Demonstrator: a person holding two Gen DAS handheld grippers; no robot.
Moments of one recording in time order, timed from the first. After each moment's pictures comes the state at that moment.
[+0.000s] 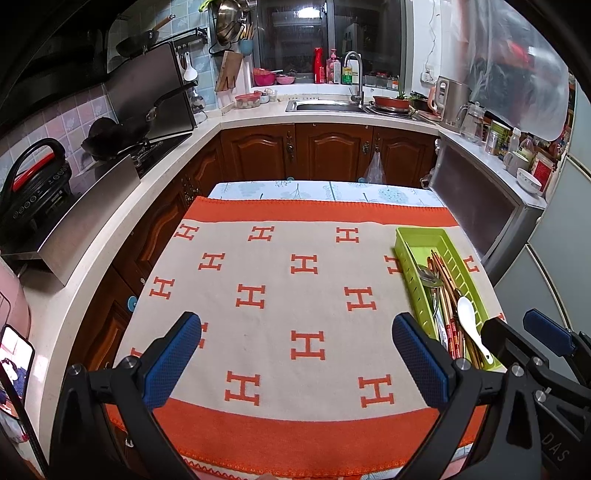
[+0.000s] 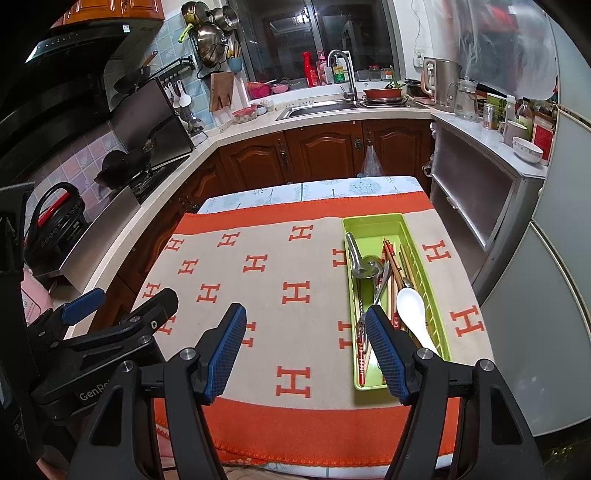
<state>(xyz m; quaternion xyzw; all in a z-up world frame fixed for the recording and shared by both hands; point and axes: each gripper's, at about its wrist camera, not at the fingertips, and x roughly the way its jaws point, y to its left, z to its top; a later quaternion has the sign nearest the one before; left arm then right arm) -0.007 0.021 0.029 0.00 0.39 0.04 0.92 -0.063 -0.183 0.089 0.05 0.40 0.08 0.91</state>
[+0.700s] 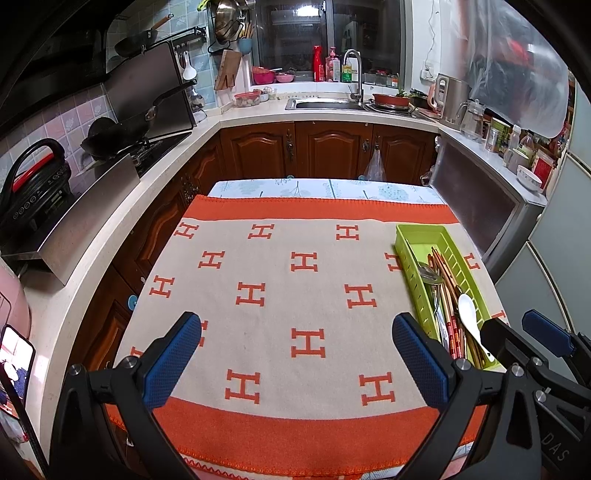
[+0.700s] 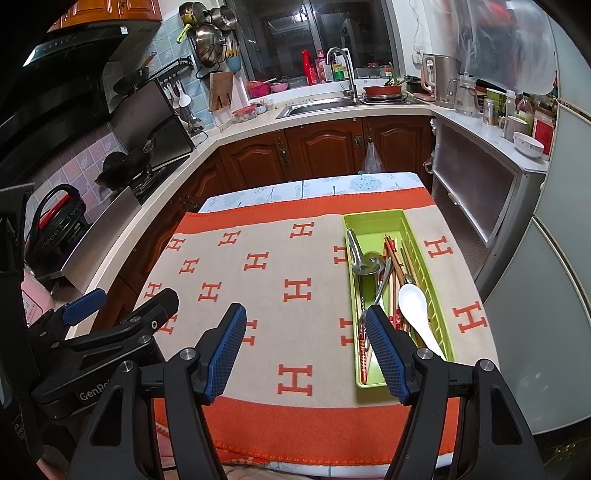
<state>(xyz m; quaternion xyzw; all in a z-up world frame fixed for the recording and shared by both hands) -0.005 0.021 0.025 0.00 0.39 0.04 0.92 -0.062 -0.183 0.090 0.06 0.40 0.08 0.91</state>
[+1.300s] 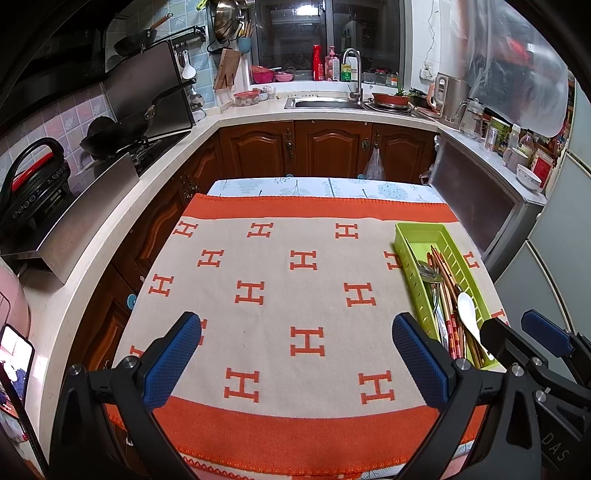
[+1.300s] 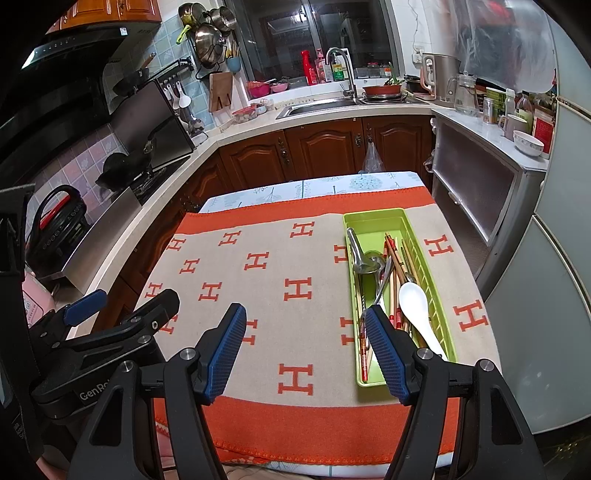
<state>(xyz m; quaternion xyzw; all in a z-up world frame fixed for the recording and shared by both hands) -0.005 0.021 0.023 0.00 0.39 0.04 0.92 -0.061 -0.184 0.091 0.06 0.40 0.08 0.91</state>
